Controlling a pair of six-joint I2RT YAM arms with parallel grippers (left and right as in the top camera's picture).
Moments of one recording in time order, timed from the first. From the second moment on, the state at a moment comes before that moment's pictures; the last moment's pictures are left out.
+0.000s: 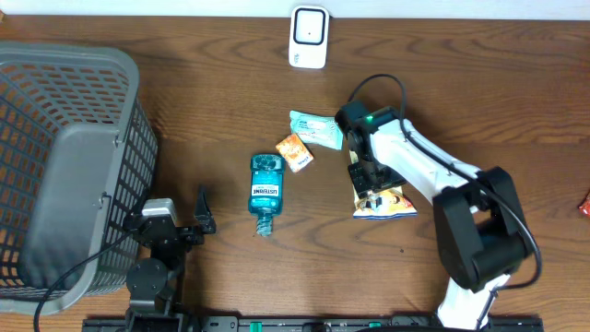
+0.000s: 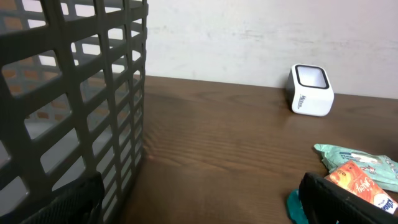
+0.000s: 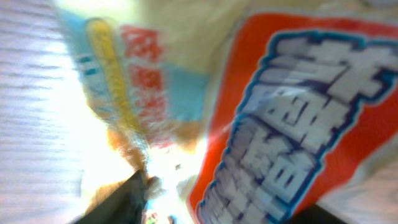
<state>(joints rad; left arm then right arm) -0.07 0.01 0.02 -0.12 -0.10 -0.09 0.46 1.96 1.33 -1.09 0.18 0.22</state>
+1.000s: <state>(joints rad) -0.07 0.01 0.02 -0.12 -0.10 -0.09 0.49 2.01 1.33 -1.02 0.21 0.58</state>
